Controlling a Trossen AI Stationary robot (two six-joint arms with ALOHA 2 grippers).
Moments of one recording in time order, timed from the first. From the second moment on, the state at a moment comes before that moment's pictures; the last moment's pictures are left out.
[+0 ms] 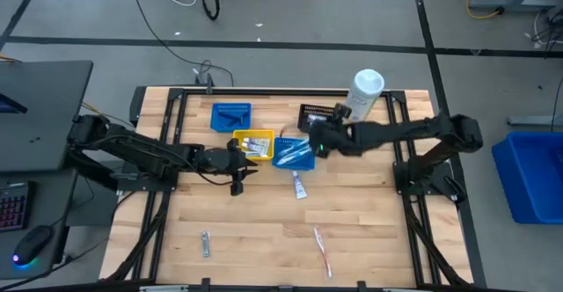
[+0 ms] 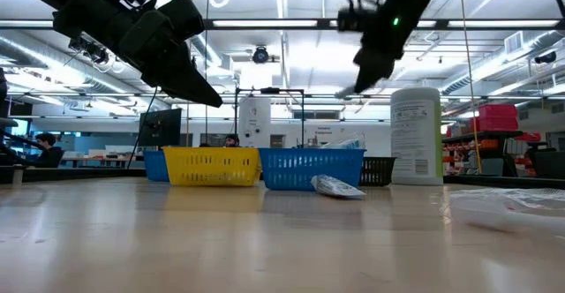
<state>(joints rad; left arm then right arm) -0.11 1.23 0.51 0.18 -0.25 -0.14 -0.02 1.53 1.15 -0.73 0.78 0.06</state>
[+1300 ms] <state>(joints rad) -0.11 1.23 0.51 0.17 -0.25 -0.18 -0.31 1.54 0.90 -0.20 0.50 -0.05</state>
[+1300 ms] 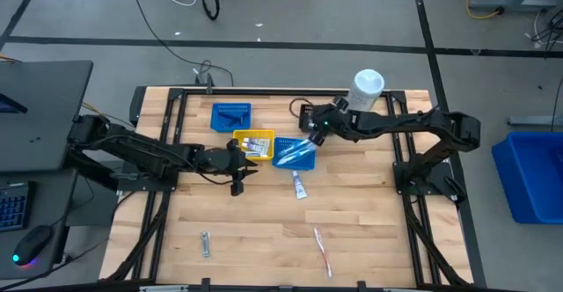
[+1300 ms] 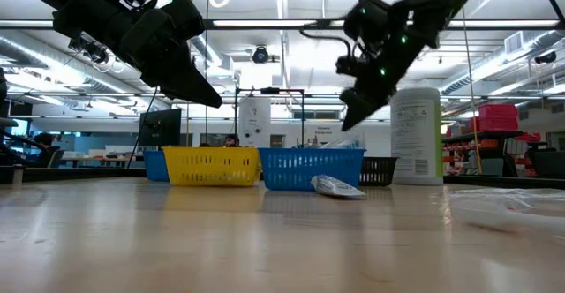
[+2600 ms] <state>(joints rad) -0.11 1.22 0.51 0.46 -0.27 -0.07 0.55 1.72 0.97 -0.30 0.05 1.14</state>
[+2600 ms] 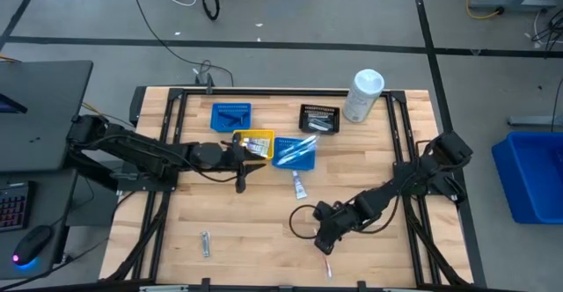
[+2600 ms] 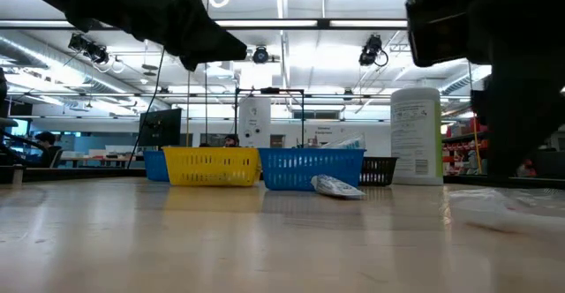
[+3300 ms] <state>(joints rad) -0.17 1.22 0.51 0.30 -0.18 -0.19 0.55 1.75 0.97 -0.30 0.13 1.14</state>
